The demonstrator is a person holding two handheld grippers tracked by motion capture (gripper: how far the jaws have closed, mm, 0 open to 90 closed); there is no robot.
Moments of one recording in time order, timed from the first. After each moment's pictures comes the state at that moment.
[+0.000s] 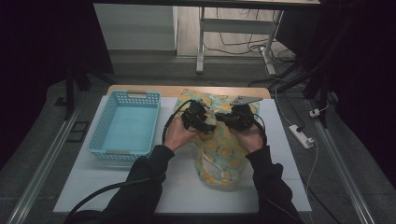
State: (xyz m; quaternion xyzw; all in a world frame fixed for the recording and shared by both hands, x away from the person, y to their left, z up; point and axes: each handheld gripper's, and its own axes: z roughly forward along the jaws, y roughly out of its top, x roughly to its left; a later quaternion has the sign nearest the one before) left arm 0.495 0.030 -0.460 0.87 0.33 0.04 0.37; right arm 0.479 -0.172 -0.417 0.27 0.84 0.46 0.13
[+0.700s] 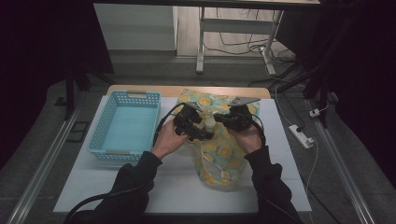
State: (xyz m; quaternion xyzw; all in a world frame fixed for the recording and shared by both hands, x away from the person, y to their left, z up) left arm 0.458 0.047 -0.442 0.86 0.29 0.01 0.41; right arm 0.476 -0.167 -0.418 0.26 0.84 0.46 0.13
